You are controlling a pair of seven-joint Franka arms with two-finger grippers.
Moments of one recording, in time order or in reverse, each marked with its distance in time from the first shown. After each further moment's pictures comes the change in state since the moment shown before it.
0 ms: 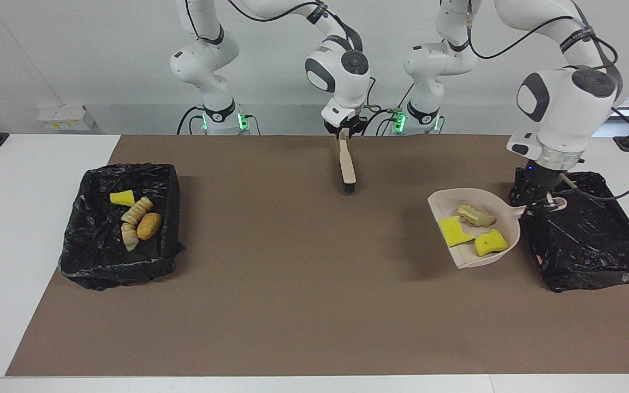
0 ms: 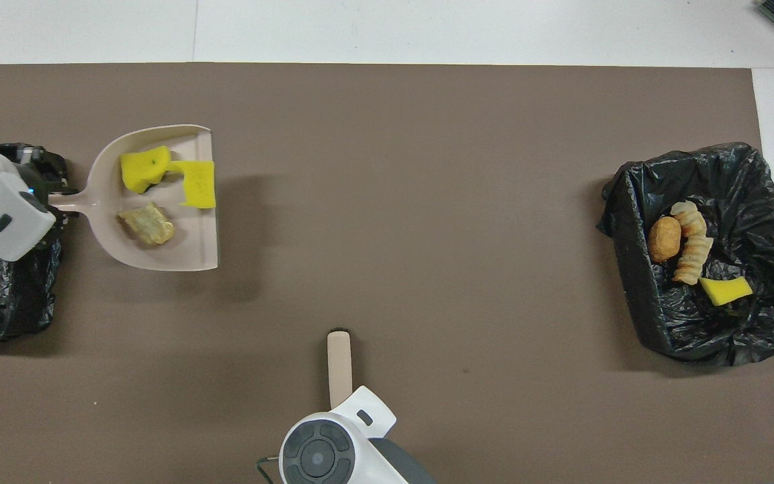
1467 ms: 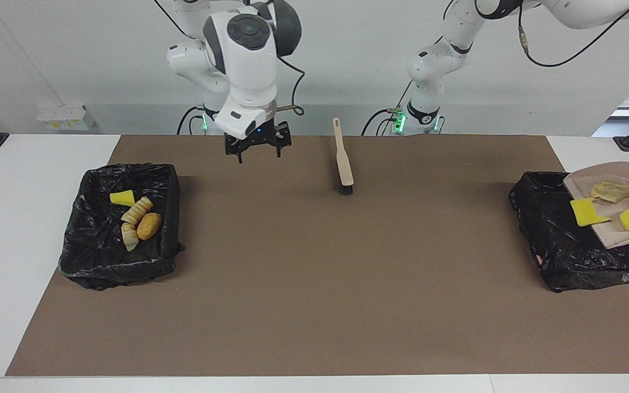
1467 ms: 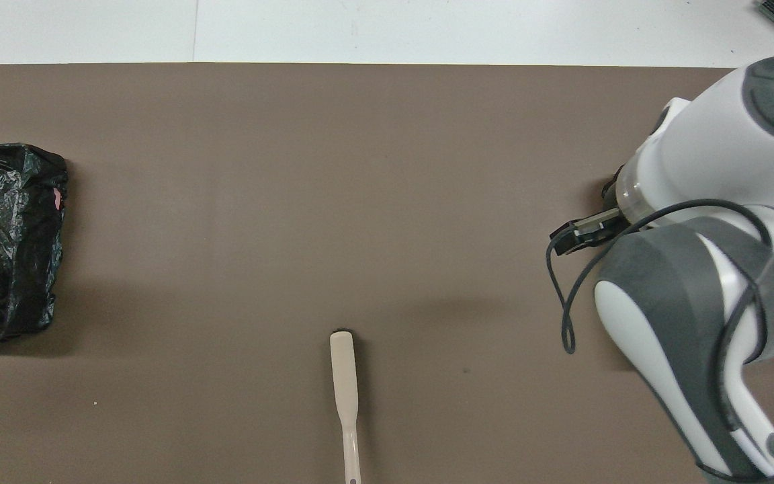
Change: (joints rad) left arm 0.261 0.208 -0.021 0.254 0.680 -0.018 0.113; right arm -0.732 -0.023 -0.028 0.469 -0.277 -0.427 -0.888
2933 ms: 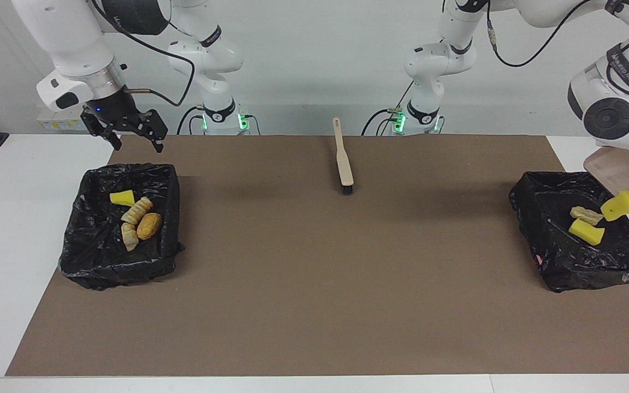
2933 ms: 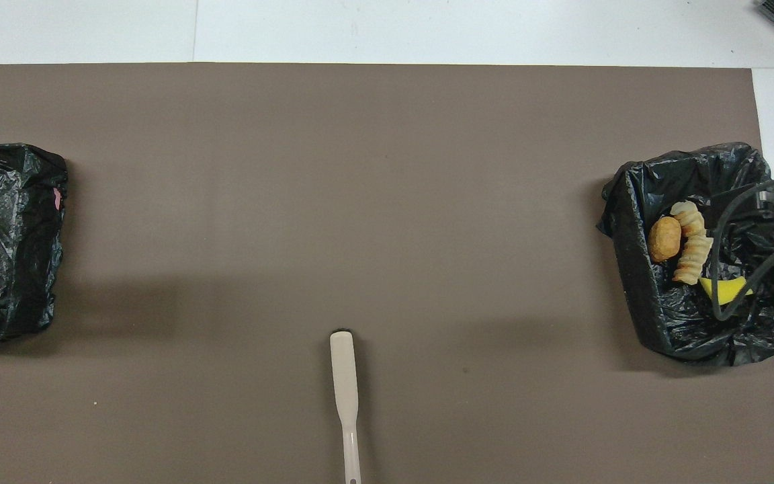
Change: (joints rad) left arm -0.283 -0.114 -0.002 -0.078 0.524 -0.428 -0.438; right arm -0.064 -0.075 -0.201 0.050 0.100 -0.064 0.072
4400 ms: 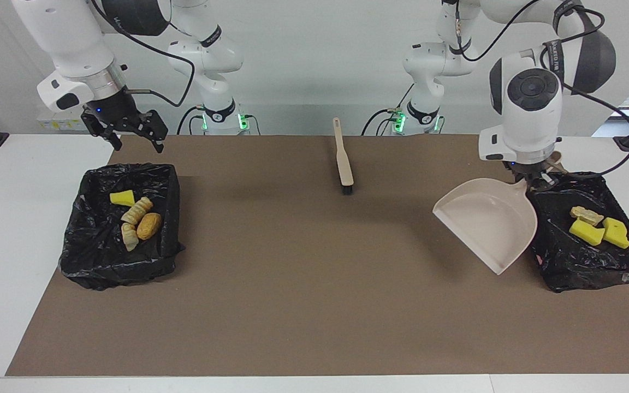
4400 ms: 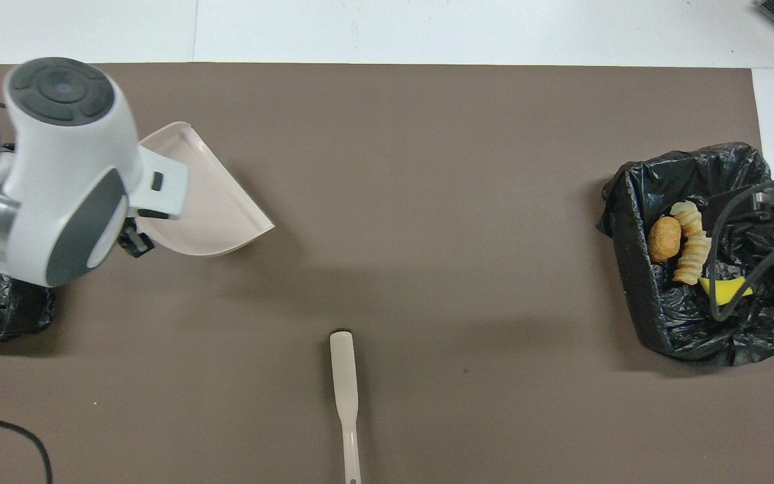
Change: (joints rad) left arm -0.326 0.065 -0.088 0.038 -0.966 -0.013 -0.787; right arm 0.000 0.000 0.000 -0.001 0.000 0.000 0.000
